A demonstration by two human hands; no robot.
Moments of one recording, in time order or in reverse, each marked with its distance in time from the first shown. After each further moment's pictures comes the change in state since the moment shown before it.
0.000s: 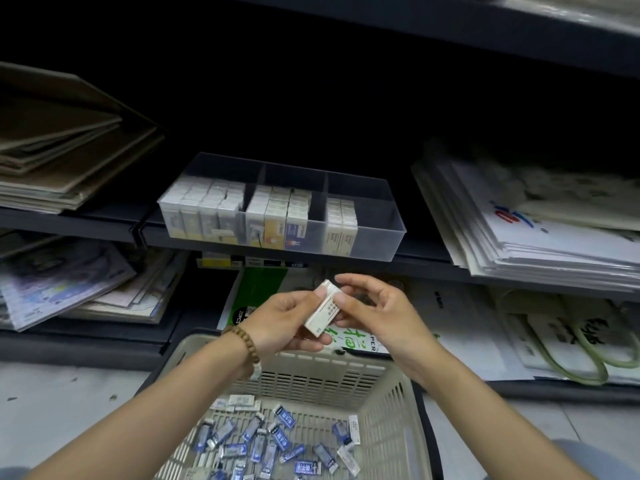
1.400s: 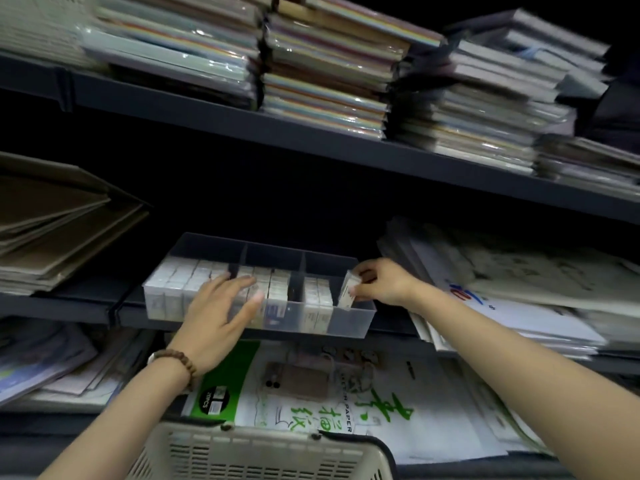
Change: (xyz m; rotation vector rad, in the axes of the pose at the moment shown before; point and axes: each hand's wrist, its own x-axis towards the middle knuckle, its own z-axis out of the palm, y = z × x) left_hand 0.014 0.062 -0.069 0.936 0.531 0.602; right_hand 0.104 -0.108 -0.059 -0.835 0.124 0.005
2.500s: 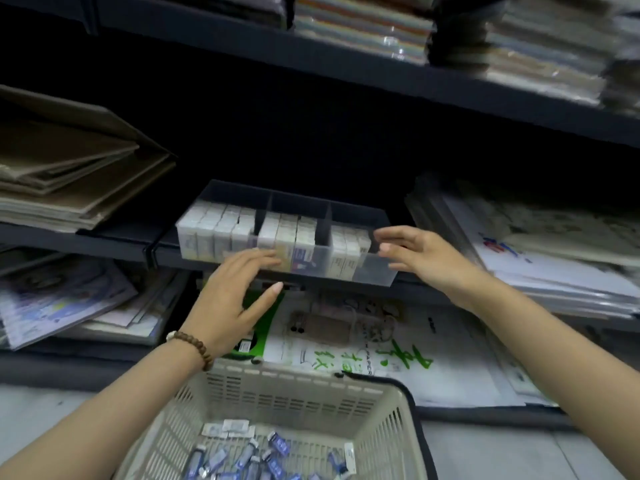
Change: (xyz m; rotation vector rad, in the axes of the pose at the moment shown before) left_hand -0.052 -0.018 0.006 0.078 0.033 0.202; right_hand -0.071 0.005 0.021 0.261 -0.010 -0.116
